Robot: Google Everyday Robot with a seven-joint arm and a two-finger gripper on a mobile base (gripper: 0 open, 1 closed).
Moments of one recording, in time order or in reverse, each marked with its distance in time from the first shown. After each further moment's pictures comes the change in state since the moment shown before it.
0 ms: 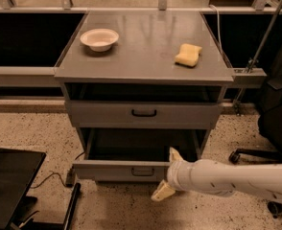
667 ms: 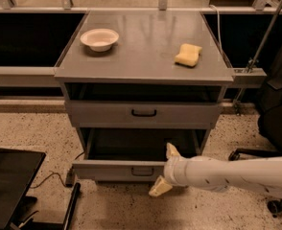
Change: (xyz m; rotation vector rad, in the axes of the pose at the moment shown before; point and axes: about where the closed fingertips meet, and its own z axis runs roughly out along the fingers) arm -0.017 -0.014 0.007 0.038 0.000 -0.052
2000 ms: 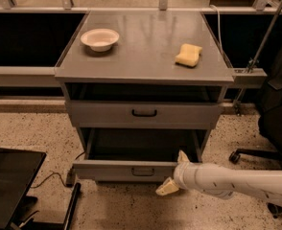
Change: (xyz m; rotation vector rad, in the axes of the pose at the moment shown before) arm 0.078 -0.016 0.044 0.041 -0.005 0.208
